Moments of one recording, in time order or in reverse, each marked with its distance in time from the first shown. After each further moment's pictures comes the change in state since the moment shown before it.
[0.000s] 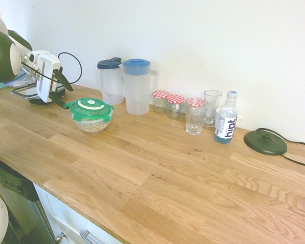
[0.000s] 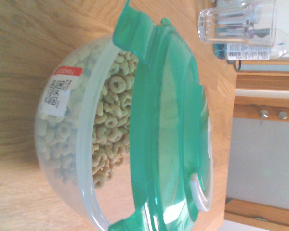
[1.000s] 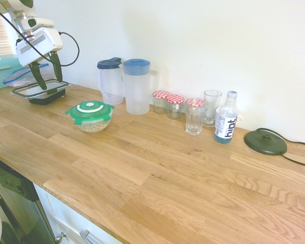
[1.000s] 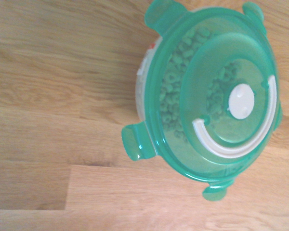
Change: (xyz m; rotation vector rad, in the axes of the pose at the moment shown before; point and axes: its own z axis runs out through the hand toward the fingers) arm 0.083 0.125 -0.009 0.529 -0.454 -0.140
